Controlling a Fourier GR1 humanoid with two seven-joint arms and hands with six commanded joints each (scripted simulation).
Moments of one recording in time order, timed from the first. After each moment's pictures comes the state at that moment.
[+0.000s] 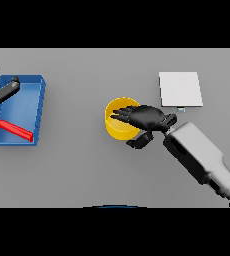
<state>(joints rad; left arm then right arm) -0.55 0.90 -0.58 -1.23 0.23 0.26 0.50 -0.62 -0.33 0.61 -1.20 0.78 0.47 -0.16</state>
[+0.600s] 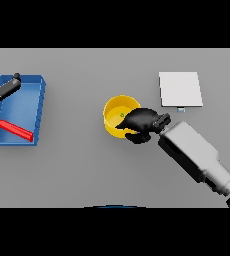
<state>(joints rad) -0.57 0.89 -0.58 -1.22 0.23 0.26 0.50 -0.66 -0.32 0.66 -1.17 0.81 0.53 -0.13</state>
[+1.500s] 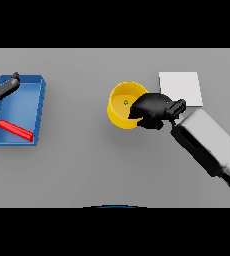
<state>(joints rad) -0.56 0.92 -0.58 -1.26 0.22 0.26 0.51 -0.70 -0.44 0.59 -1.38 0.70 0.67 -0.06</state>
